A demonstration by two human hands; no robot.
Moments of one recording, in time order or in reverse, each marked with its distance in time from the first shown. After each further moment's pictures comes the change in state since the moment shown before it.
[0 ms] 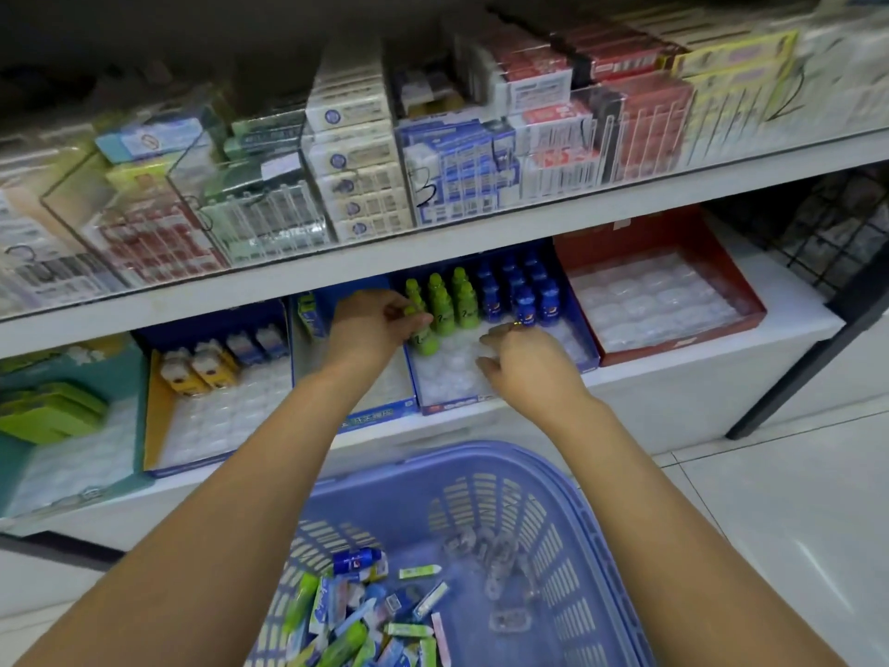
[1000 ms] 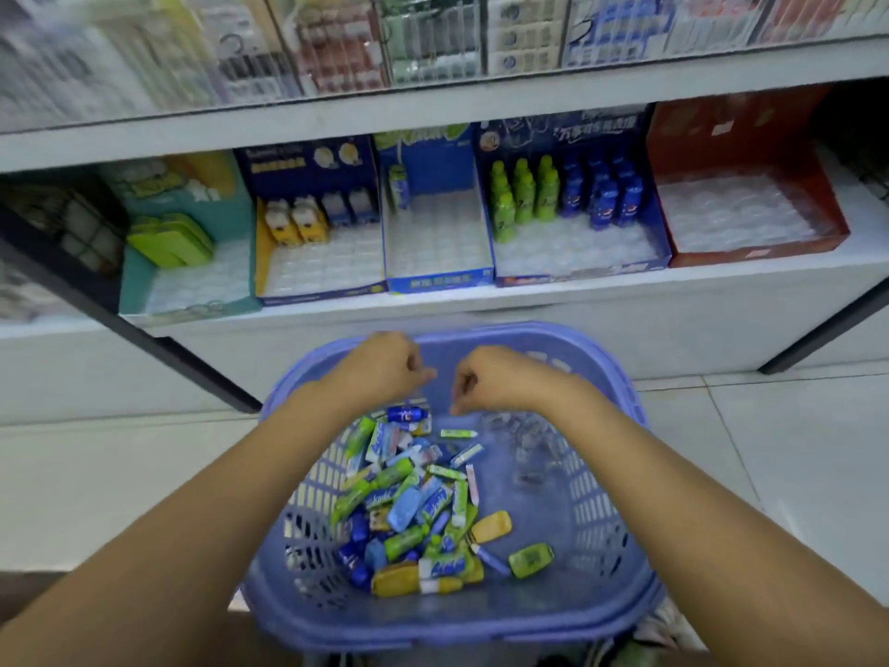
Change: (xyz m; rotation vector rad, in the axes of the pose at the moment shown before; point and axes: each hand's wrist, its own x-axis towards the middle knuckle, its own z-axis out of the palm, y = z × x) left_hand -0.164 -0.075 -0.038 0.492 -0.451 -0.113; right_hand -0.091 -0.100 0.051 0.228 -0.720 -0.149
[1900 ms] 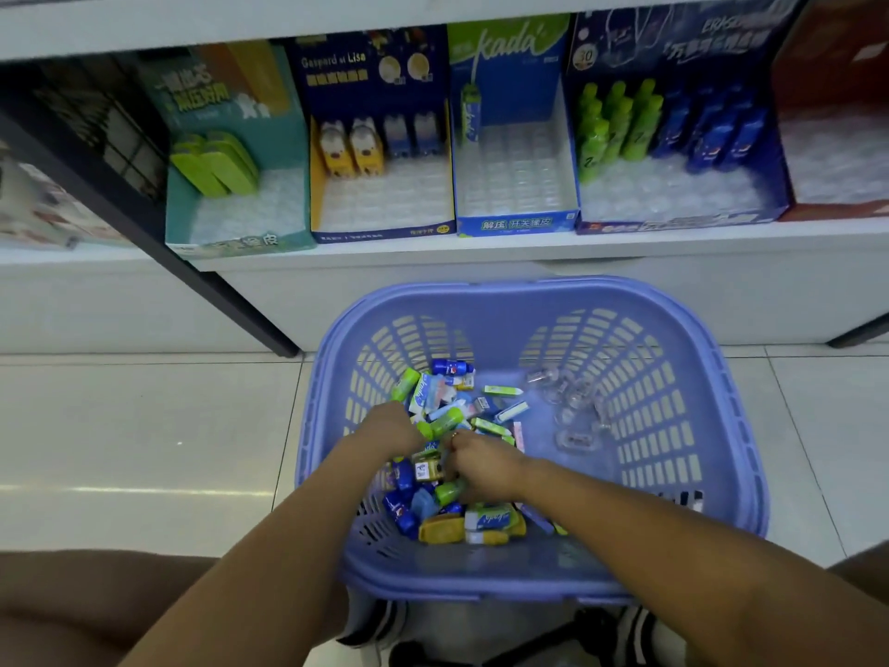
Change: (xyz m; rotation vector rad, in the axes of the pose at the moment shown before) left_hand -0.021 -0.102 0.133 -0.148 -0.379 -0.482; right_hand 0.044 0.014 0.193 -0.339 -0.216 -0.340
